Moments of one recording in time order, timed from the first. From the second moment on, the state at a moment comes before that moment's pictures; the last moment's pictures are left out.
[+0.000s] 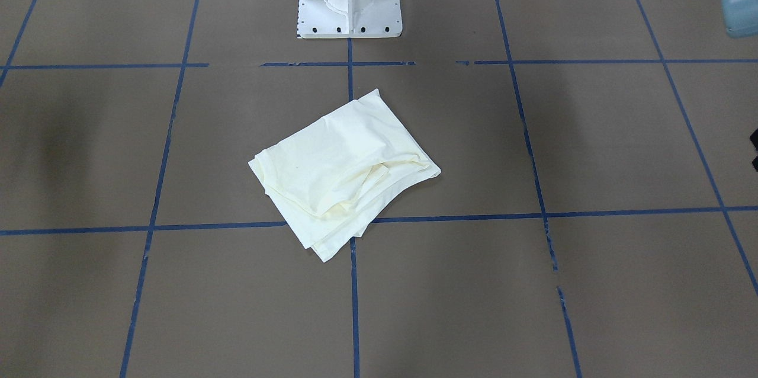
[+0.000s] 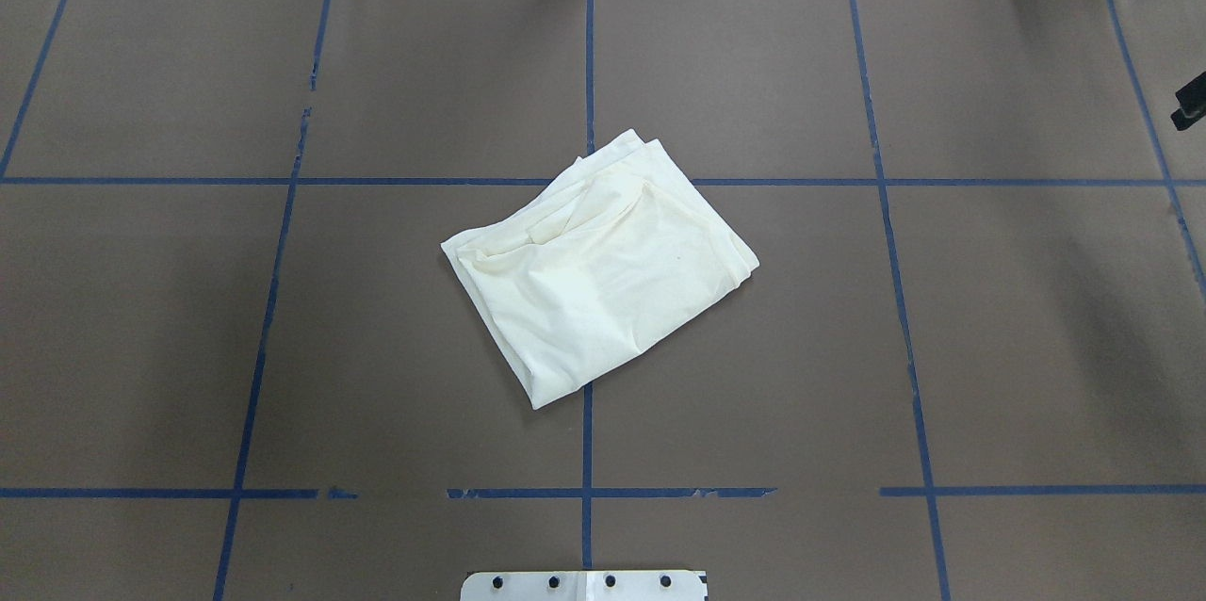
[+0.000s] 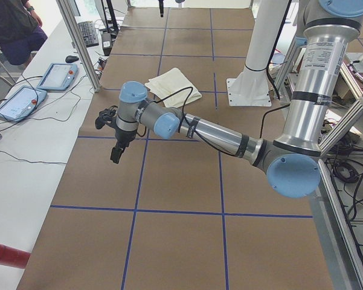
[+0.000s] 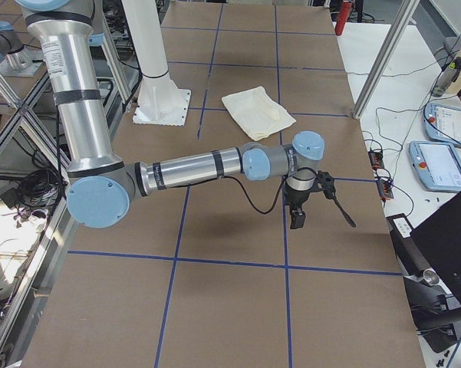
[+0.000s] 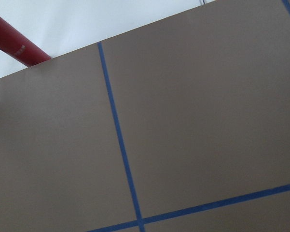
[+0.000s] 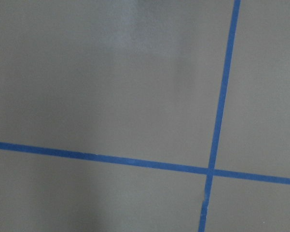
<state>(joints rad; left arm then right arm) -1.46 -1.69 -1.71 -1.75 -2.12 -0.04 1.39 -1.41 1.60 -1.60 2.23 0.10</state>
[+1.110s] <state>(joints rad) -1.56 -1.52 -1.60 -1.75 -2.27 0.11 1.46 -1.56 1.60 -1.51 2.31 0.00</state>
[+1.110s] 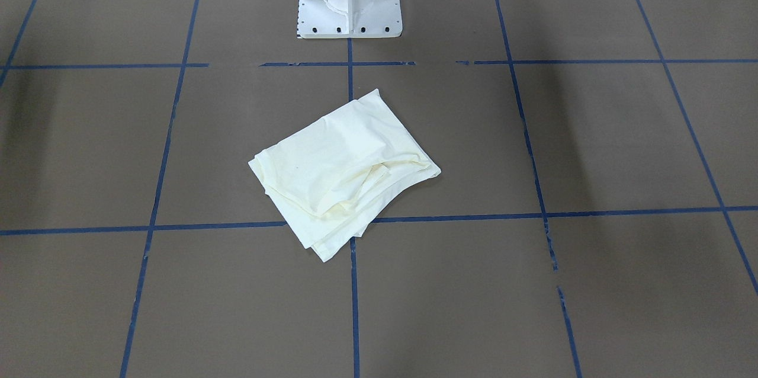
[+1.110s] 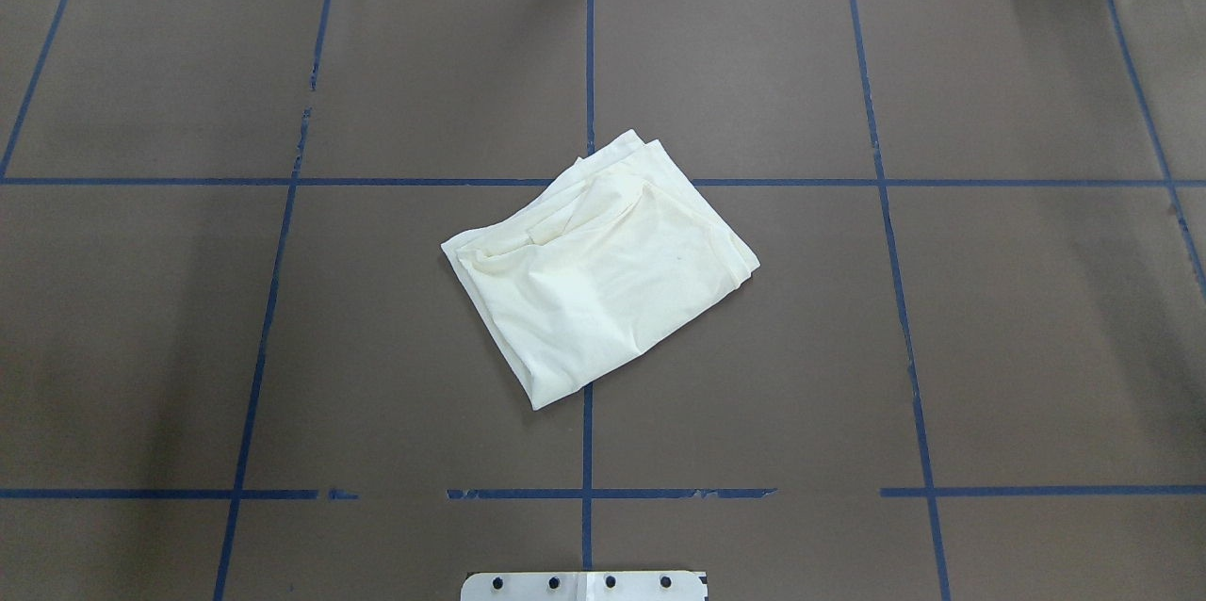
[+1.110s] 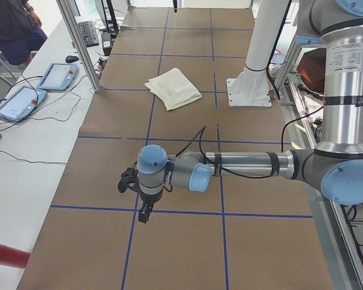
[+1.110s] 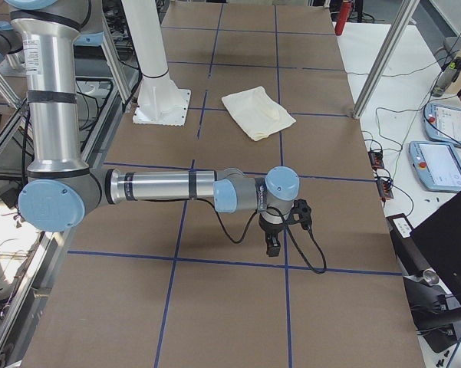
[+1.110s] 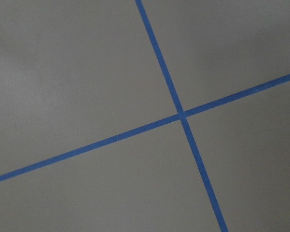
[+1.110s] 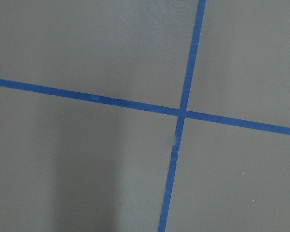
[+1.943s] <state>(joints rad) -1.56 -1.53 -1.70 -1.57 -2.29 0.08 1.49 -1.59 1.59 -1.51 2.34 0.00</state>
